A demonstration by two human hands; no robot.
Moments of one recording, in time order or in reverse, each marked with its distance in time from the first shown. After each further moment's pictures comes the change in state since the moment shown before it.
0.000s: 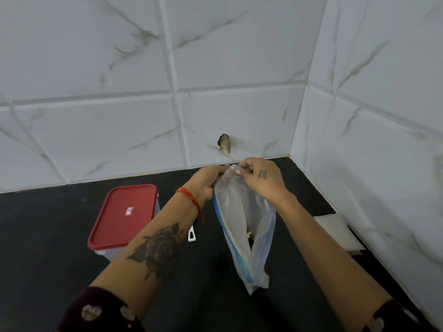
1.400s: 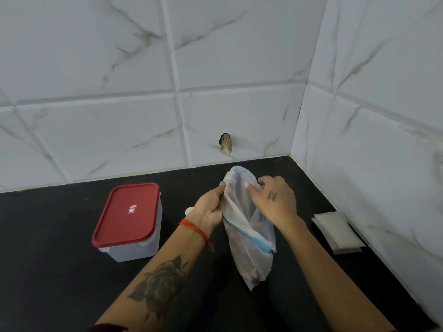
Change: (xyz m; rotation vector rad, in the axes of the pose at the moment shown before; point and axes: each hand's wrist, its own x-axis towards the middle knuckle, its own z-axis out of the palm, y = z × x) left_hand -0.012 -0.052 -0.007 -0.398 0.053 -0.097; right_hand -0.041 0.011 0.011 -0.173 0.053 0.249
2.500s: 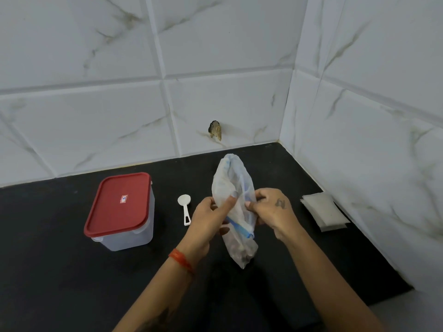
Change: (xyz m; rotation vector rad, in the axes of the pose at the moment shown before) left_hand -0.070 -0.040 -0.022 0.722 0.027 0.216; right_hand -0.060 0.012 -0.009 0.530 -0.262 0.230
